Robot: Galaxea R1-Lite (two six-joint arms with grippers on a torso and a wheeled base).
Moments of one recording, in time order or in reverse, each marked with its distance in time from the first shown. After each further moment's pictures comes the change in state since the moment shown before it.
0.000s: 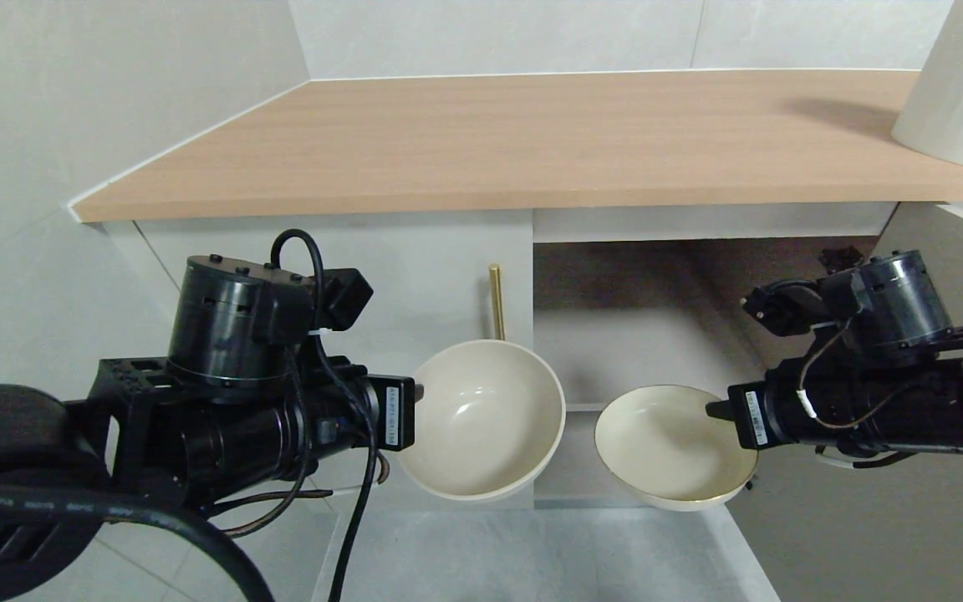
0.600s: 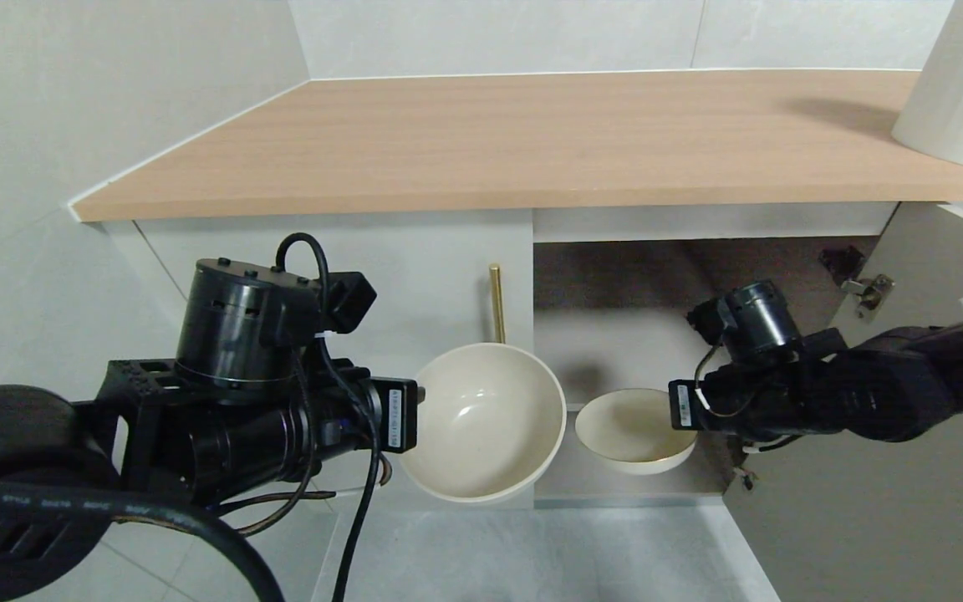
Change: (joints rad) left arm 0.000 0.011 0.000 0.000 0.001 0.000; right arm 0.011 0.307 -0.176 -0.017 -0.198 0.213
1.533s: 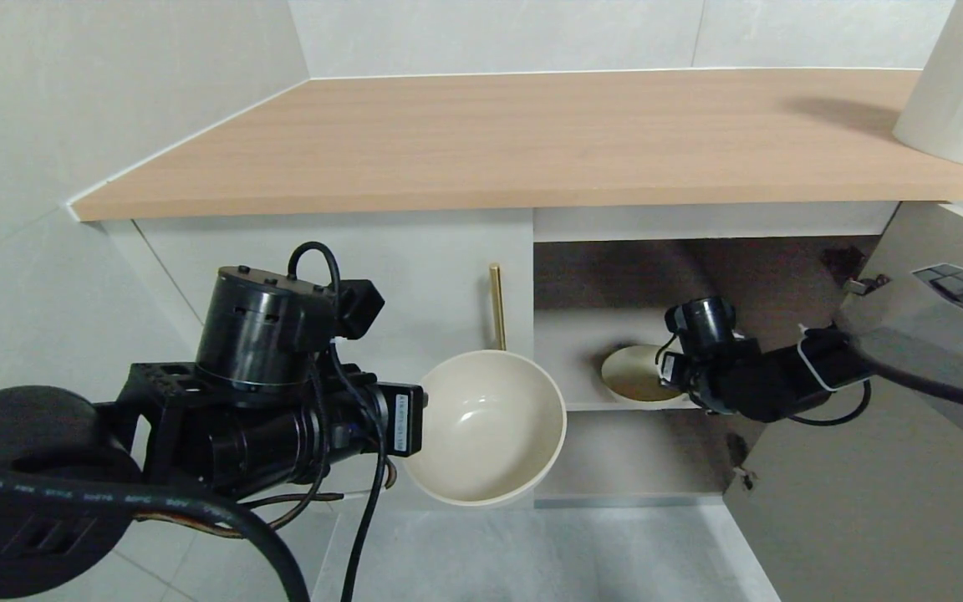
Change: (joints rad) left arm -0.002 0.025 0.000 -0.001 0.005 0.000; right arm -0.117 0.374 -0.261 -0.255 -0.323 0.081
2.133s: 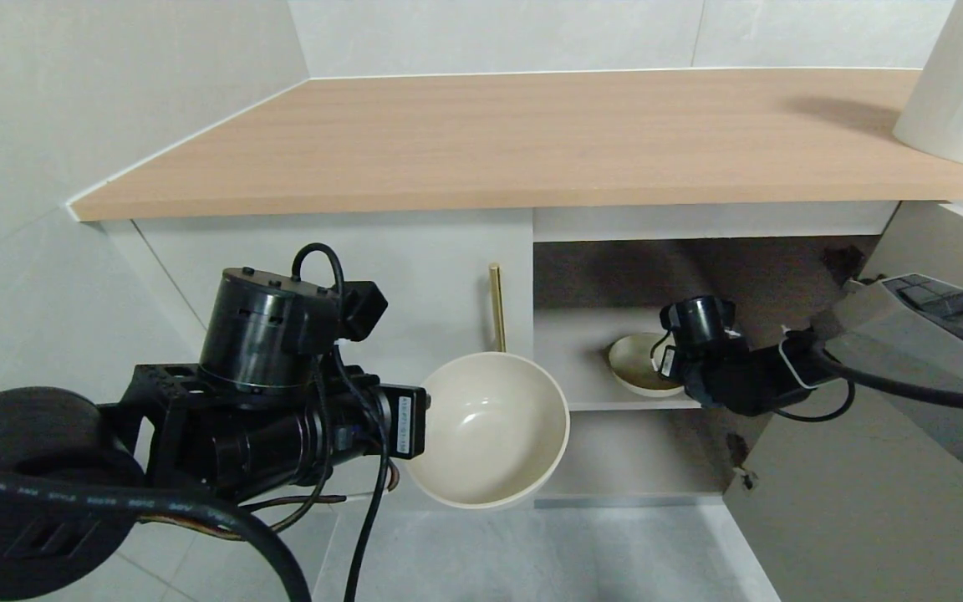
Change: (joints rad) left arm -0.007 0.002 0.000 0.000 0.000 0.000; right arm -0.017 0.079 -0.102 -0.005 -0.075 0.019
